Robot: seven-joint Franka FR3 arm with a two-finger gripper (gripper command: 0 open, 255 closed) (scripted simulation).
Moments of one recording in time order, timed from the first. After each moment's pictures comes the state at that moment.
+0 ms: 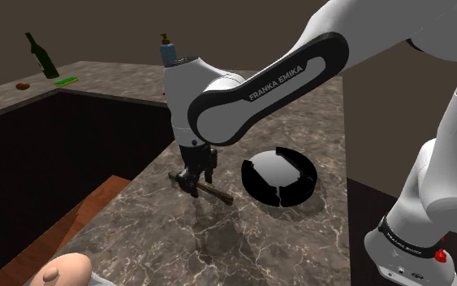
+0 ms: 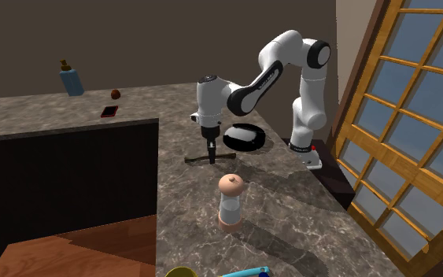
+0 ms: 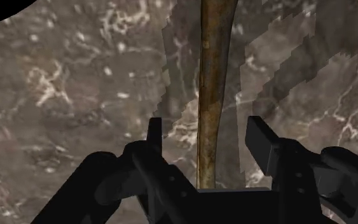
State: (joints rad) arm 0.13 0.12 0.45 -1.98 0.02 2.10 0.41
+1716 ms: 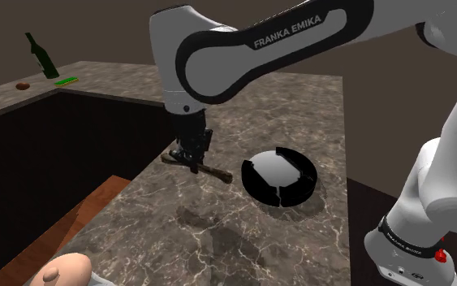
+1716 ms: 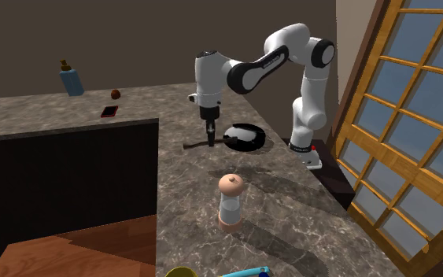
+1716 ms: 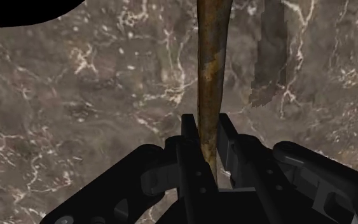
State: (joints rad) arm 0.12 0.06 0.45 -1.83 0.04 1.90 0.40
